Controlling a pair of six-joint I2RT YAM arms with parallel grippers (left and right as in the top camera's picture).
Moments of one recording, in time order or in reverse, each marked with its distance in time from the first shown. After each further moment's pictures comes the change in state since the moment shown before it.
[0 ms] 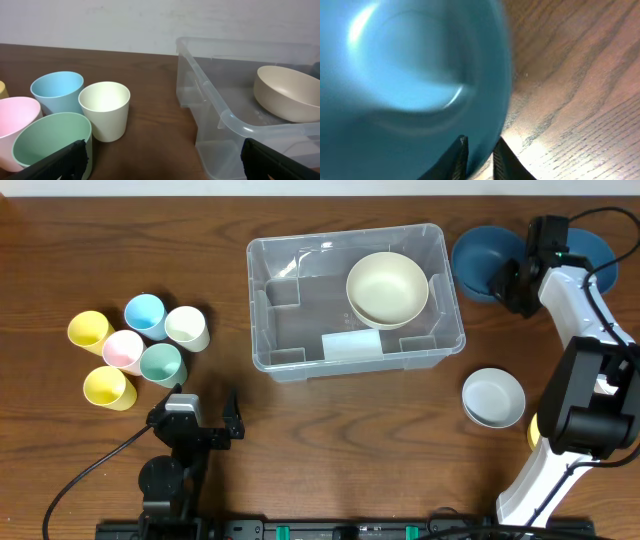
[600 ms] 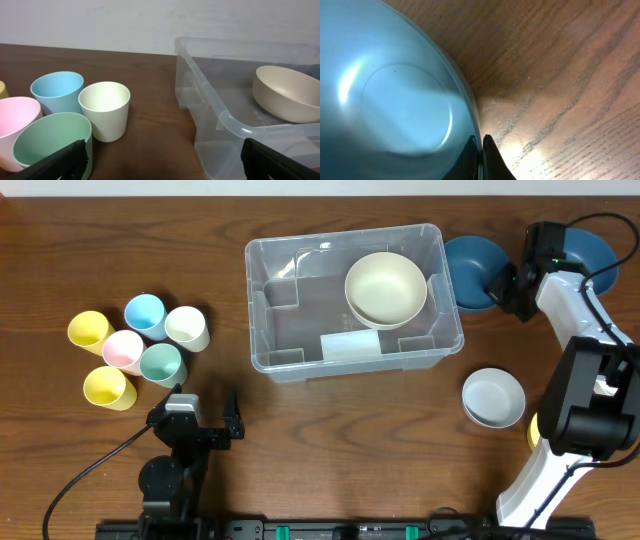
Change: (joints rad) left arm 0.000 0.000 0.000 0.000 0.000 0.000; right arm -0.001 -0.006 -0.040 0.056 0.007 -0.021
